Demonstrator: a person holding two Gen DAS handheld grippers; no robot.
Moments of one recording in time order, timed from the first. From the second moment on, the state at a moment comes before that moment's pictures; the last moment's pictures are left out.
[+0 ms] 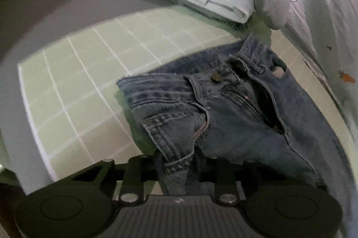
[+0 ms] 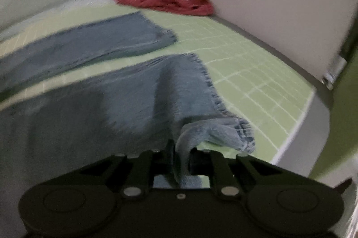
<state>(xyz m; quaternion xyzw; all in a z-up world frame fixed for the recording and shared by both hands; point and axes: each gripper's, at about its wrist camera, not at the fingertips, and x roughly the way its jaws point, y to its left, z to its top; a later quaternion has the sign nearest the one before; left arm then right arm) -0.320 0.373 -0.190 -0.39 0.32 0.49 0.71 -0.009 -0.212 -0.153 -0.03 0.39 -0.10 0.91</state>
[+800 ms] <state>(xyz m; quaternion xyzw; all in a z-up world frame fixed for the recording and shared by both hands) -0.337 0.319 -0.061 -0.25 0.25 0.57 0.74 -0.014 -0.273 -0.072 0.09 0.29 -0.05 0.95</state>
